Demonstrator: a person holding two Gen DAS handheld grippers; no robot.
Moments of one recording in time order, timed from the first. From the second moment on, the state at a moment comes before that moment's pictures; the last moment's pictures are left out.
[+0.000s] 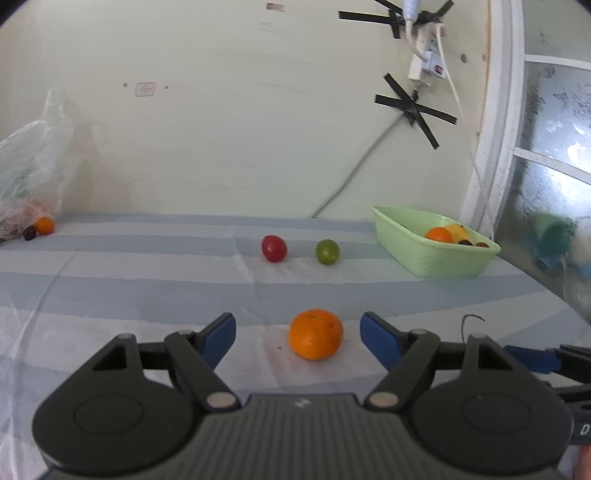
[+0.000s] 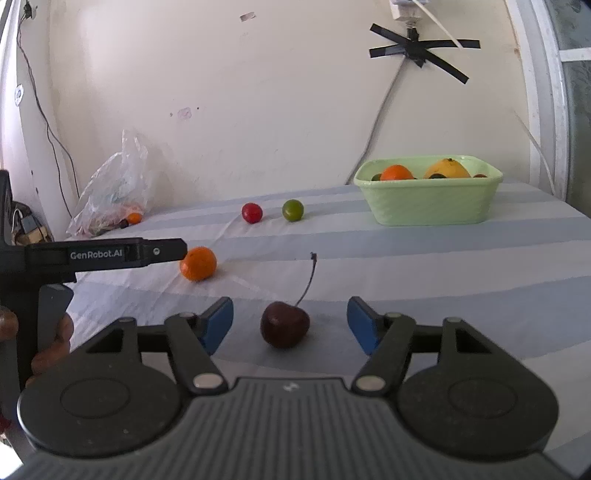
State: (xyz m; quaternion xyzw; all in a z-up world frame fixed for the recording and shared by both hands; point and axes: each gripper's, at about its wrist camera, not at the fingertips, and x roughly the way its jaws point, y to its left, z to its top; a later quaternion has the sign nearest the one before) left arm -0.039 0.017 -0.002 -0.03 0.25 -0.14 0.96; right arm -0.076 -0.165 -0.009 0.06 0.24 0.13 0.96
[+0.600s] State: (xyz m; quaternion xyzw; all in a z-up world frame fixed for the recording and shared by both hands) left arm -0.030 0.003 -0.007 0.00 0.29 -0.13 0.95; right arm -0.074 -0.156 -0.011 0.04 0.25 0.13 0.96
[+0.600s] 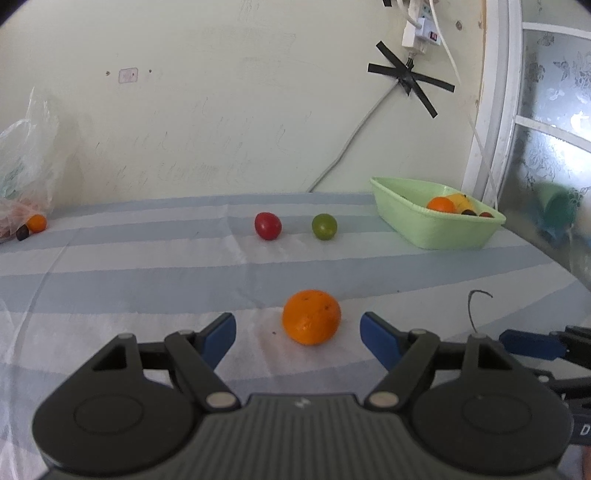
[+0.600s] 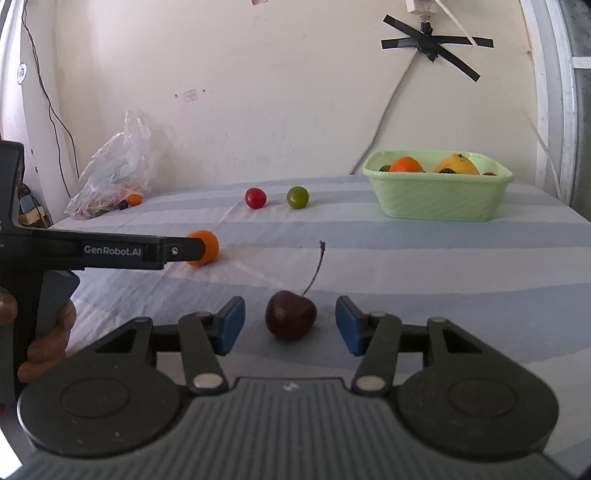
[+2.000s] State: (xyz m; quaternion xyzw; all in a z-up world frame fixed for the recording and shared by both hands) left arm -0.035 -0.002 -0.005 0.04 0.27 -0.10 0.96; right arm -0.080 -0.157 -0.009 0.04 0.23 0.12 0.96
